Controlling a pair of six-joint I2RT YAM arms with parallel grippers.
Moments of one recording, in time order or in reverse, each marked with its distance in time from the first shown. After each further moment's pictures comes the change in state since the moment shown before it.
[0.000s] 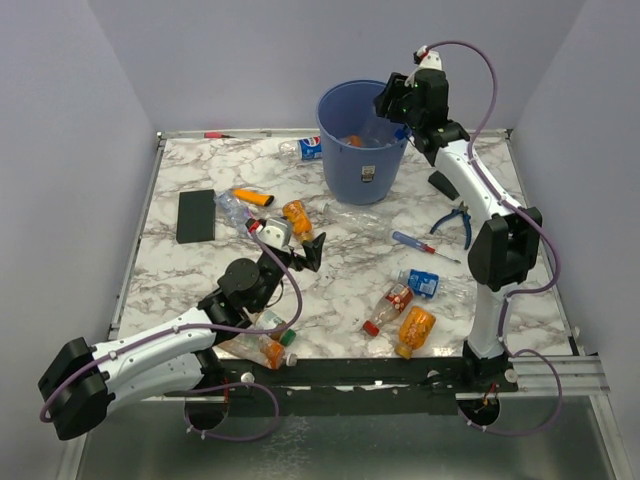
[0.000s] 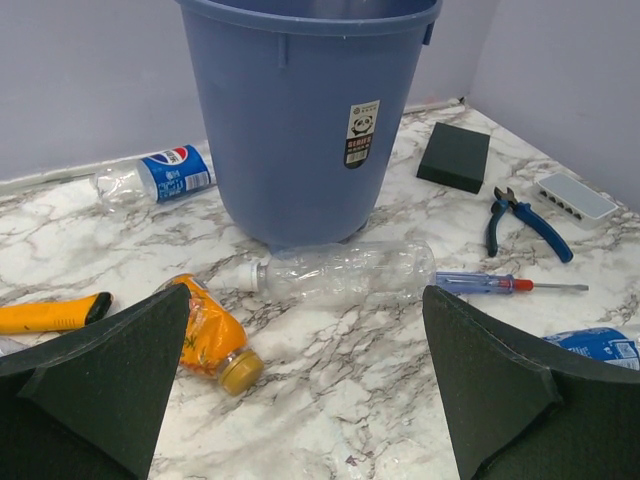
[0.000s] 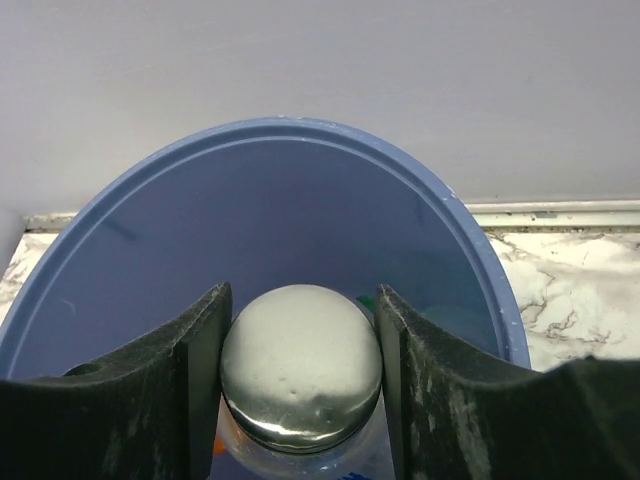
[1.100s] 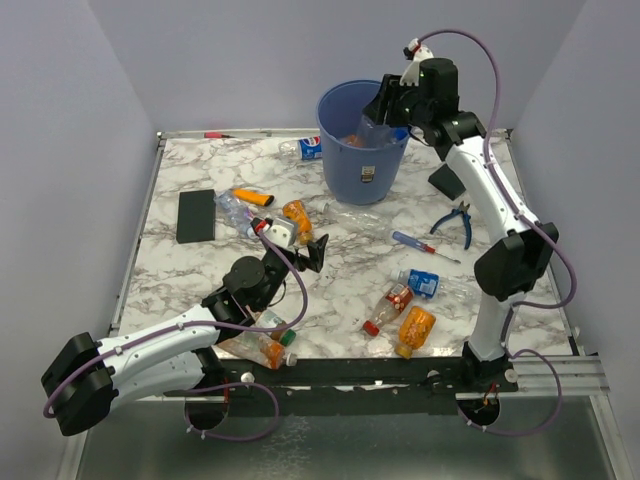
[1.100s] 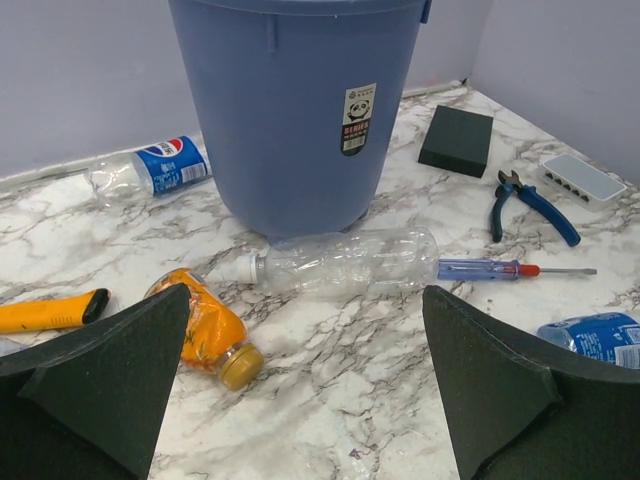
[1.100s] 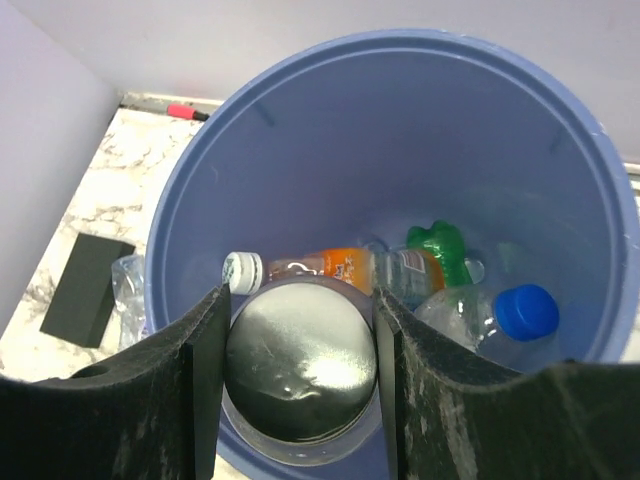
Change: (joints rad) left arm 0.000 0.044 0.010 -0.003 0.010 0.003; right arm 0.027 -0.129 0.048 -0.266 -0.217 -0.042
